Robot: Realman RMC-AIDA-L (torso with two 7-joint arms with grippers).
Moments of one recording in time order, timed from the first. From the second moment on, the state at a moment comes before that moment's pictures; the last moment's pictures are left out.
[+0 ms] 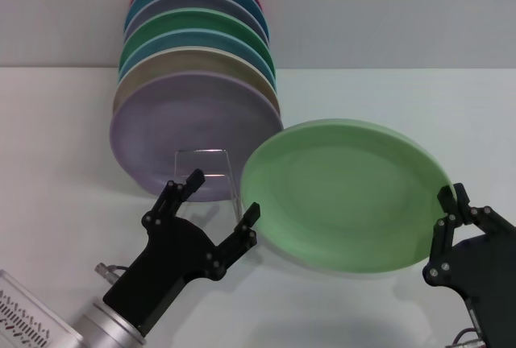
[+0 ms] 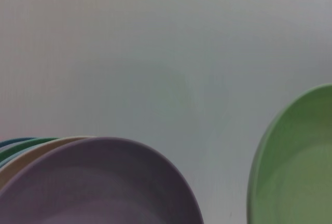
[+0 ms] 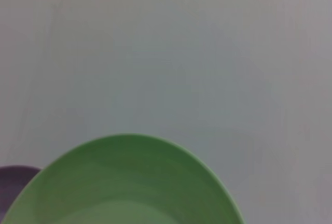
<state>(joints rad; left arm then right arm) -0.31 -2.07 -0.17 -0.47 2.17 1.35 0.03 0.07 2.09 0.10 0.68 -1.87 -1.64 -0.64</state>
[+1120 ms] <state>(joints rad) -0.33 -2.07 -0.19 -0.48 2.17 1.32 0.03 0.09 2.09 0.09 0.69 -1.87 -1.62 -0.64</state>
